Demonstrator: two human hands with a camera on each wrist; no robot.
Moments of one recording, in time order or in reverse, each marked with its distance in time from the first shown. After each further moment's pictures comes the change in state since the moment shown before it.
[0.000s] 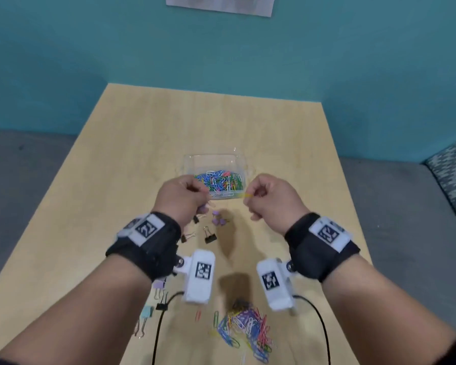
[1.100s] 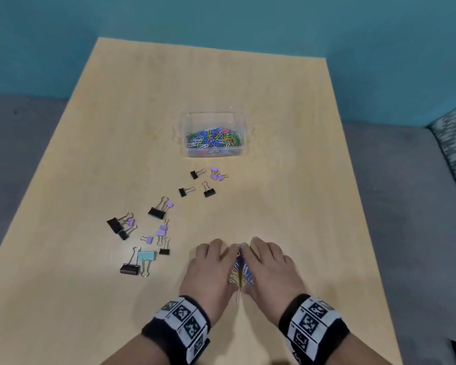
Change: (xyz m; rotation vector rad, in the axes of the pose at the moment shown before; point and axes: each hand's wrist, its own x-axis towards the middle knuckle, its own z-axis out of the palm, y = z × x) left_hand -0.163 -0.155 0.033 1.170 -0.371 0.365; right_hand -0.173 0.130 0.050 -1.011 -0.299 -0.141
